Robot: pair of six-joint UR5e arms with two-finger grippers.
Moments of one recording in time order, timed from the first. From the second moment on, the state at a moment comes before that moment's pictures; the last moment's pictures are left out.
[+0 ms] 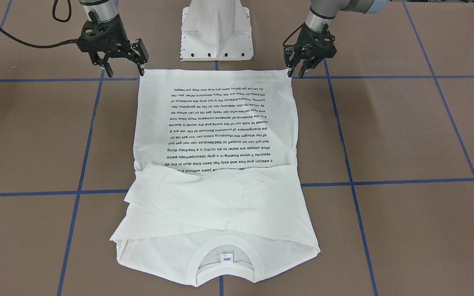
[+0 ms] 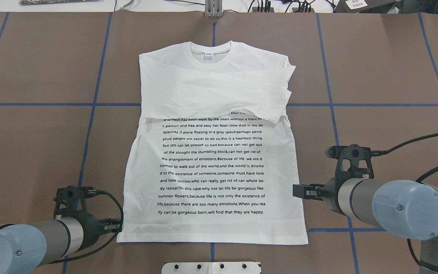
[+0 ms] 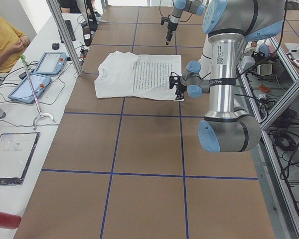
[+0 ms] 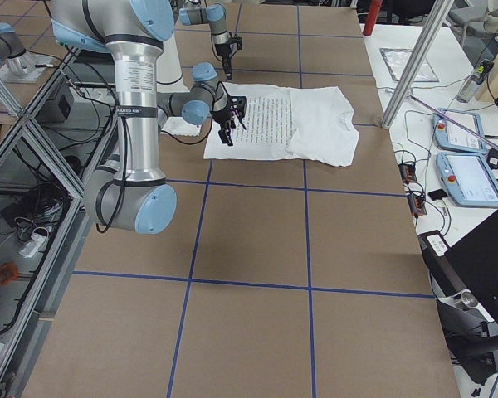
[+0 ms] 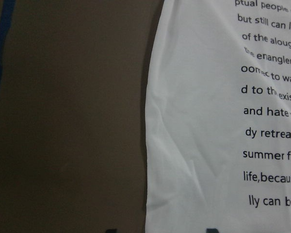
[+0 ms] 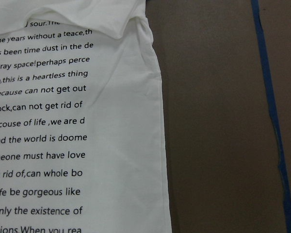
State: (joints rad) left arm -0.12 -1.53 -2.11 -2.04 -1.46 -1.53; right arm 0.29 -1.55 2.28 -1.44 1.52 1.42
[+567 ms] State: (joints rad) left arm -0.07 -1.54 -2.10 -2.03 -1.46 -1.53; right arm 0.28 -1.55 2.28 -1.44 1.52 1.42
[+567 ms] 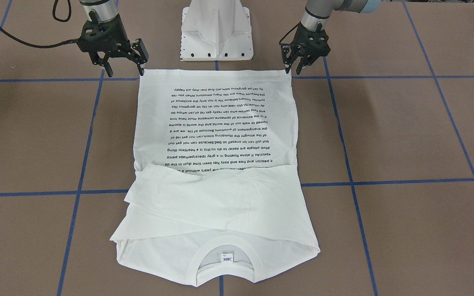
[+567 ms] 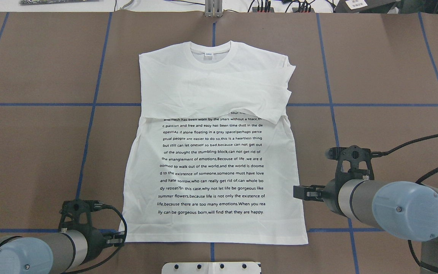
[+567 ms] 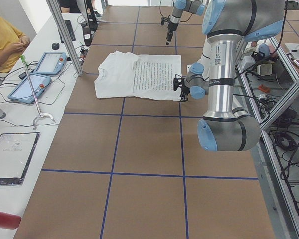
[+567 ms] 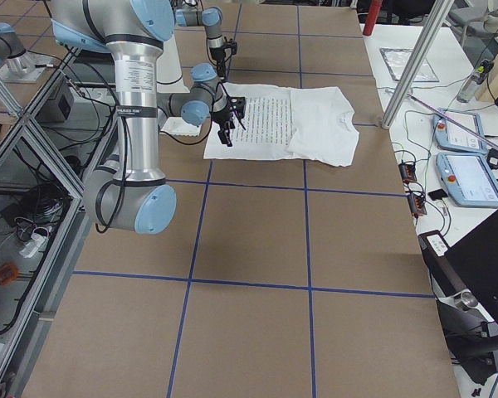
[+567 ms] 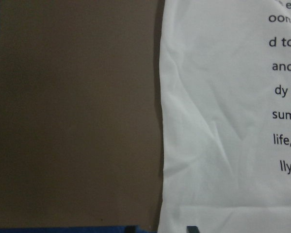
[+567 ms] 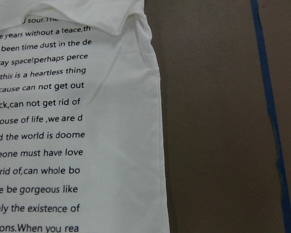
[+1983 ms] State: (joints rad) left arm -0.05 -1.58 -2.05 -2.03 -1.46 -1.53; right arm 0.28 -1.55 2.28 -1.44 1.52 1.42
